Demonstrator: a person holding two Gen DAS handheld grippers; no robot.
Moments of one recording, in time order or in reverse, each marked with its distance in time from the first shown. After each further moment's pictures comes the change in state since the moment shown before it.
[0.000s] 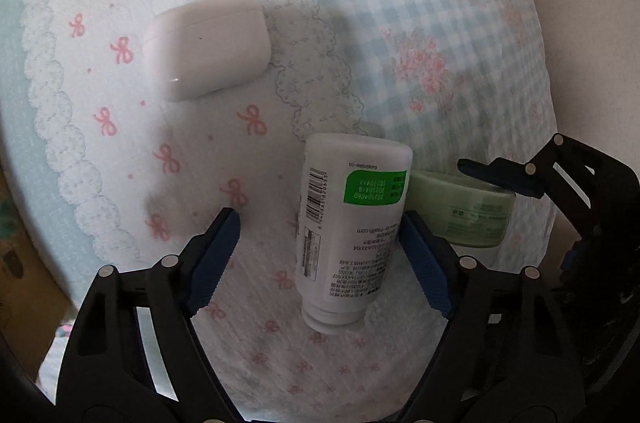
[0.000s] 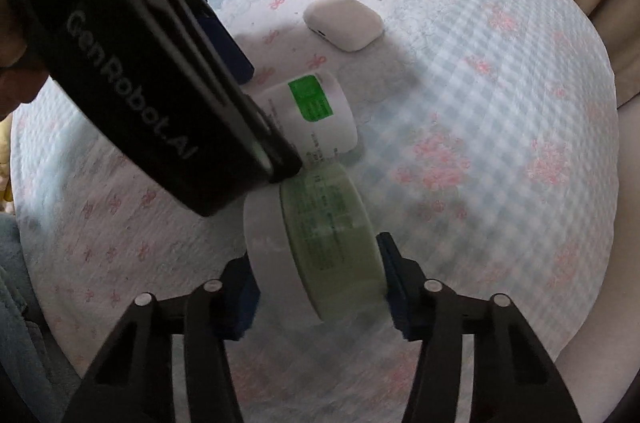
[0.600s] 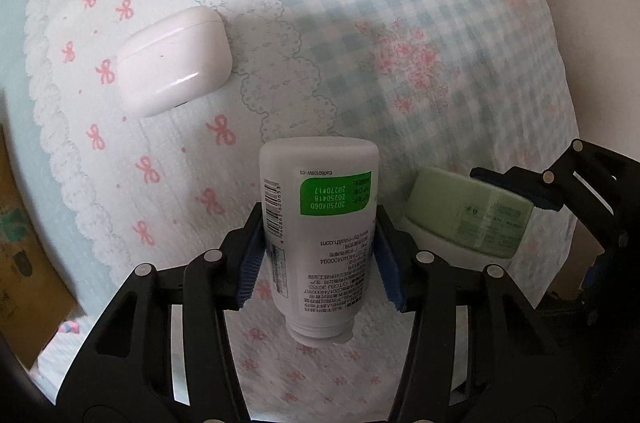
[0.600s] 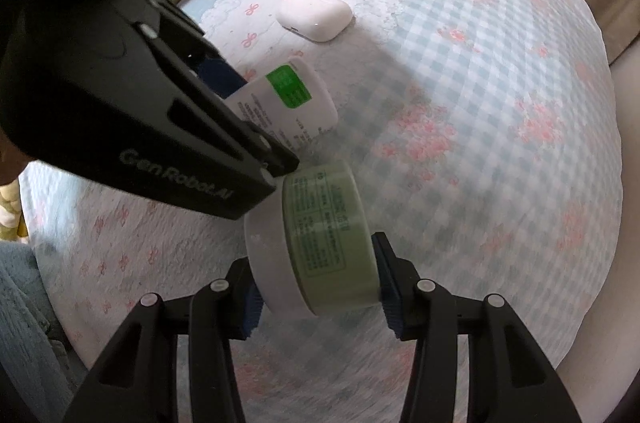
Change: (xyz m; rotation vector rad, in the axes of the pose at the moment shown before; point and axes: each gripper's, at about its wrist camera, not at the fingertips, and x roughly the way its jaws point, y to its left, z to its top) left arm 0.013 -0.045 -0.003 0.038 -0.024 0.108; right arm -0.011 -0.012 -0.012 0.138 0.004 0.022
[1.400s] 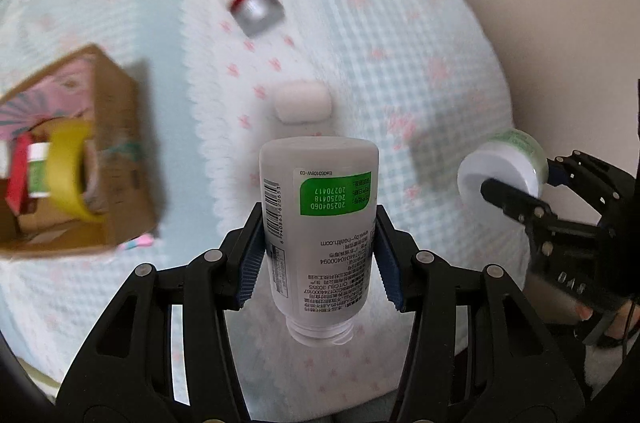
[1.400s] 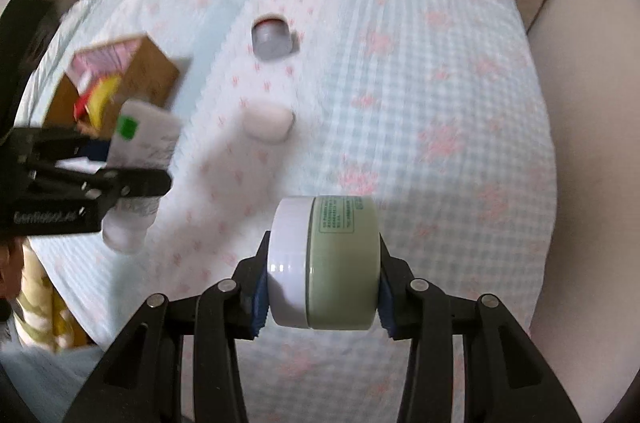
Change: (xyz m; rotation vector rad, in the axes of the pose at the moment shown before) left arm -0.173 0.060 -0.075 -0.194 -0.279 -0.023; right arm -0.129 -0.009 0.033 0.321 -0.111 -0.062
